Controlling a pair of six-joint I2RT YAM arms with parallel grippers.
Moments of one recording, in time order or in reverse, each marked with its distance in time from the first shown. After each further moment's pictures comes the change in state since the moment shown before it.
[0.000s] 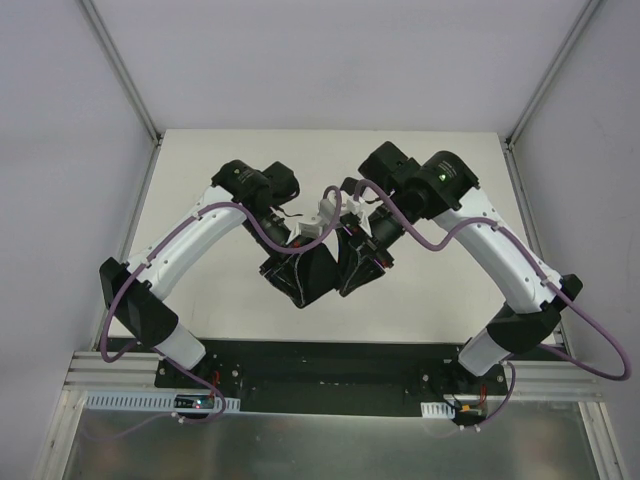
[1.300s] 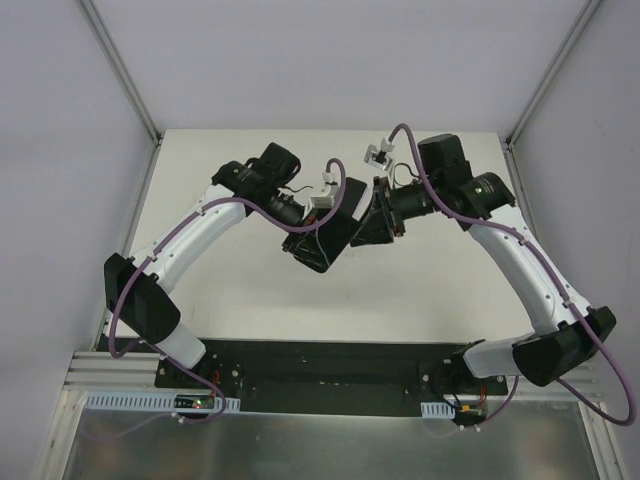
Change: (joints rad) left arm 0.067 0.005 -0.066 0.513 -0.022 -0.306; right arm -0.330 -0.244 -0.471 0.679 0.071 0.818
